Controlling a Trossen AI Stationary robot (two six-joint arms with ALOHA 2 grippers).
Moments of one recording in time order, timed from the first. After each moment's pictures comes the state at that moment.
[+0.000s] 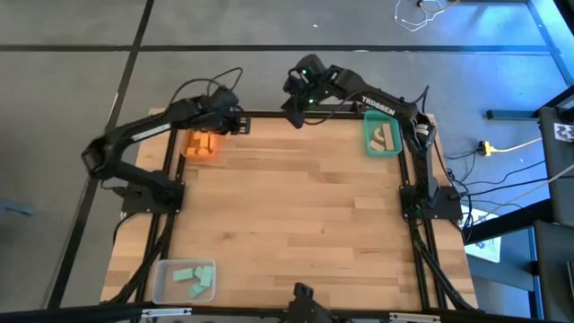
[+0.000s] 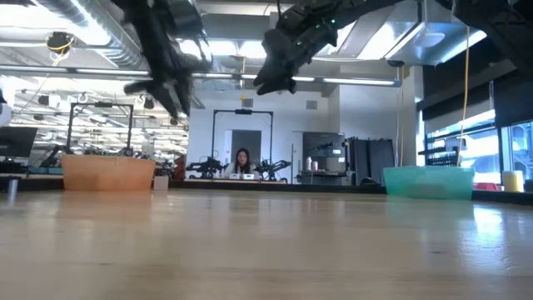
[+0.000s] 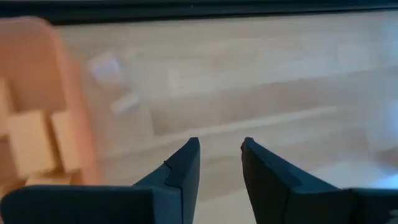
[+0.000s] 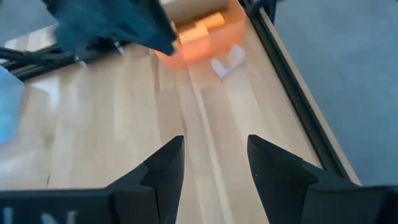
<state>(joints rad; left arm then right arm) 0.66 1.33 1.10 -0.75 -0.11 -0.80 -0.55 2.04 2.02 -0.77 -0.42 -0.09</state>
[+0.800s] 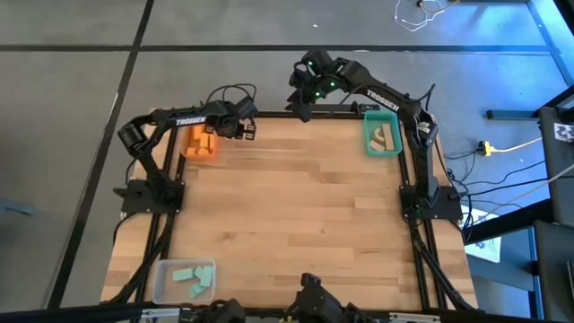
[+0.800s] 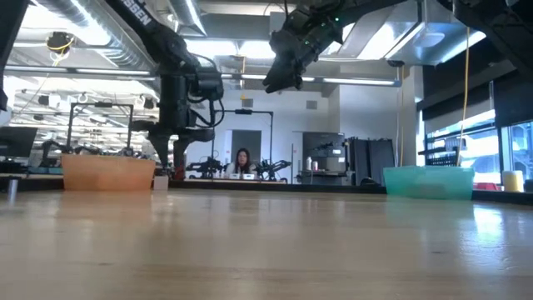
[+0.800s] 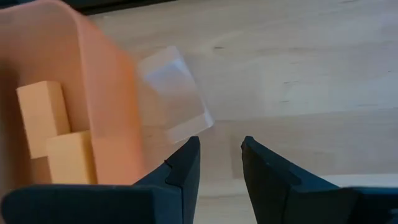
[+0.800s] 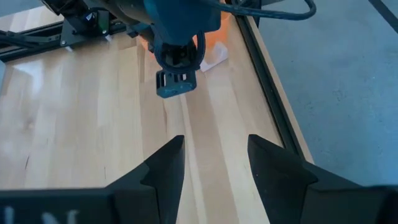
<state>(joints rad) 0.70 1.70 1.10 -0.71 -0.33 -0.76 -0.61 2.04 2.07 -0.86 -0.42 -0.22</state>
